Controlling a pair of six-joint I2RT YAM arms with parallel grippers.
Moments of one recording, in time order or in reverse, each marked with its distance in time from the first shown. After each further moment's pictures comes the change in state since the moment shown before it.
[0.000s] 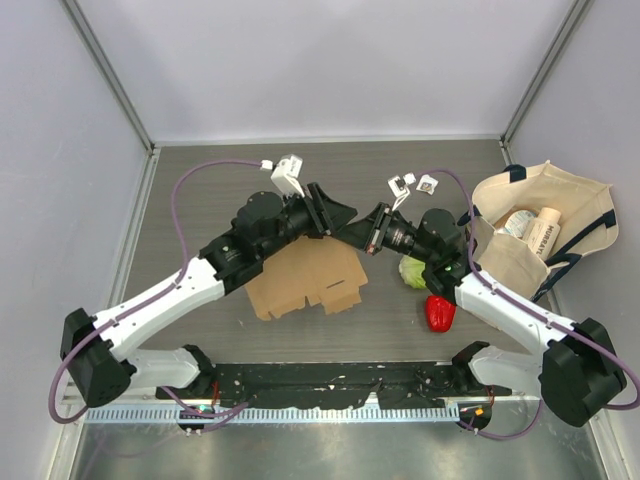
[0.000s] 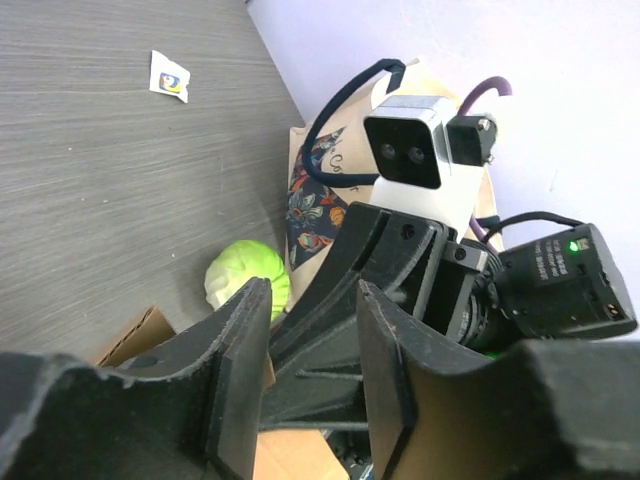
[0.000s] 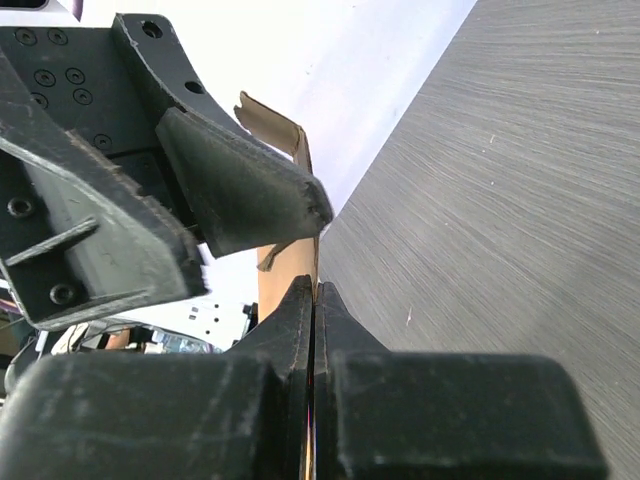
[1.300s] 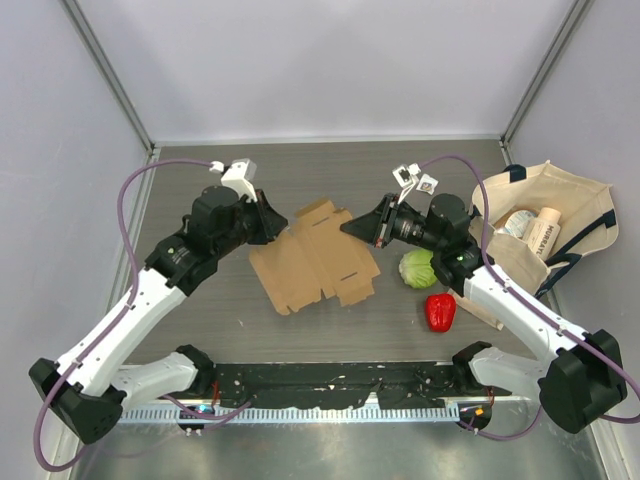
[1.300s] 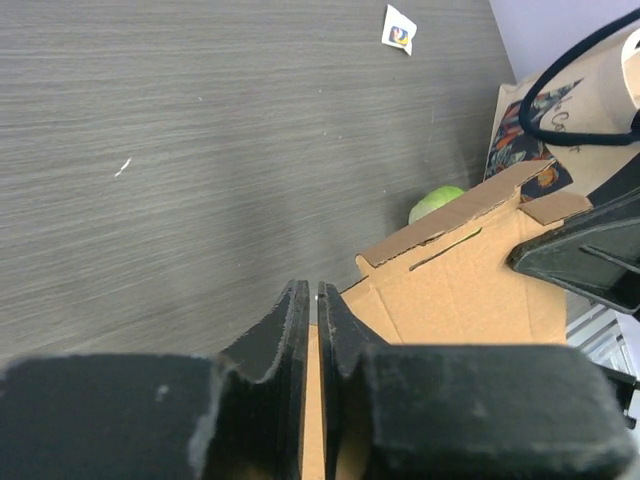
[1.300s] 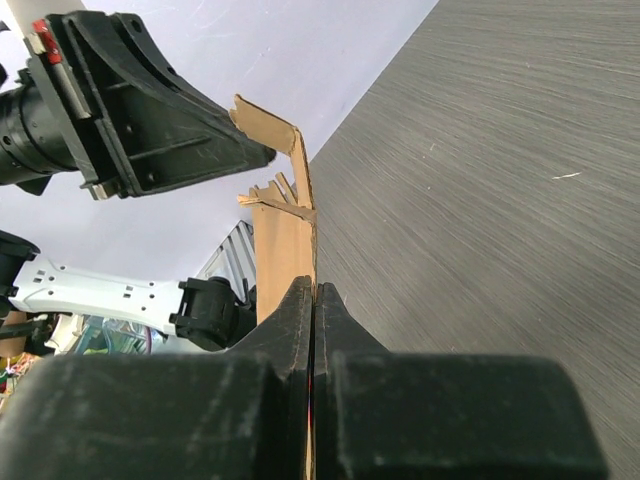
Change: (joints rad) left arm 0.235 -0.192 0.049 -0.549 0.010 0.249; right arm -0.069 -0.029 0.109 -0.224 -0.080 -0.241
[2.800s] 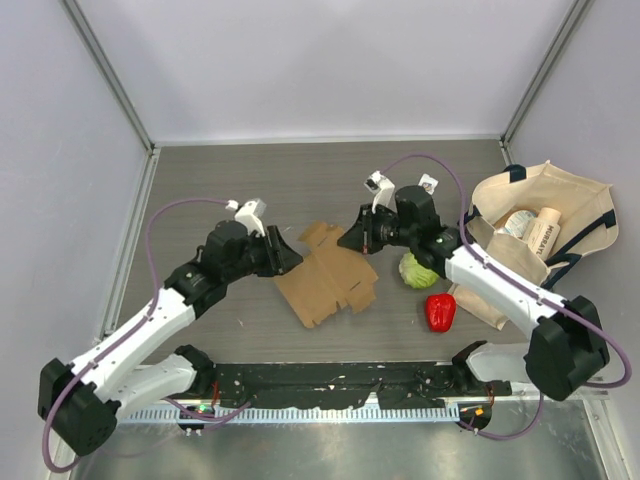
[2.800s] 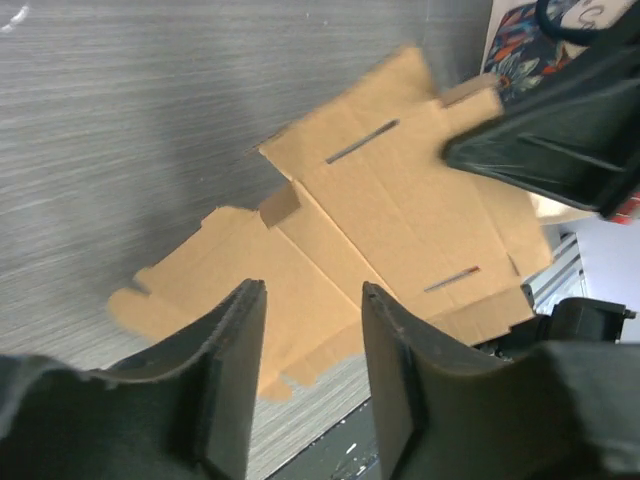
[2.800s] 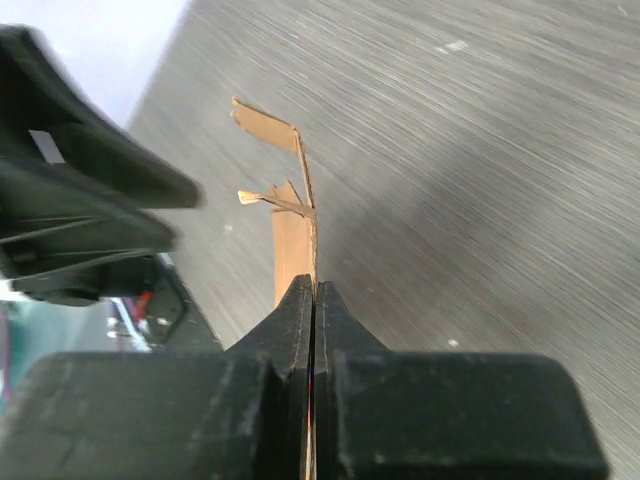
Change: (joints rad) left arm 0.002 -0.062 -0.364 0.226 0.163 -0.134; right arm 0.063 0.157 0.117 -0.335 0.128 -0.246
